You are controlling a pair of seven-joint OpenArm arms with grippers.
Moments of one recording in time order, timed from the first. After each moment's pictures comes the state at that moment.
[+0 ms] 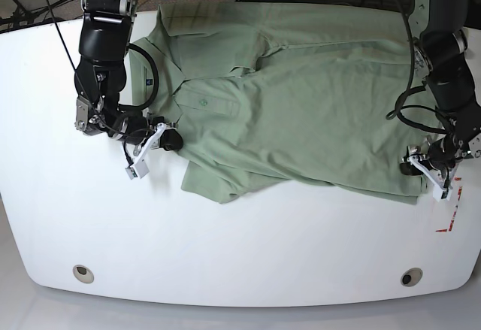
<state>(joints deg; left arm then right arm) -32.0 -23.3 -27.9 35.3 -3.4 -39.6 38.9 14.7 11.9 11.6 60.4 34.9 38.1 -55.2</state>
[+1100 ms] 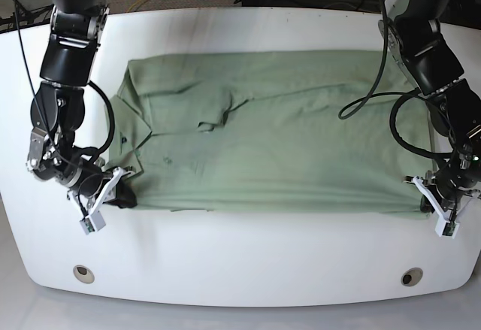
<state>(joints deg) -26.3 -15.7 -27.6 83.6 -5.0 -40.4 59.2 24.7 22.3 10.9 72.4 34.6 38.5 -56.8</state>
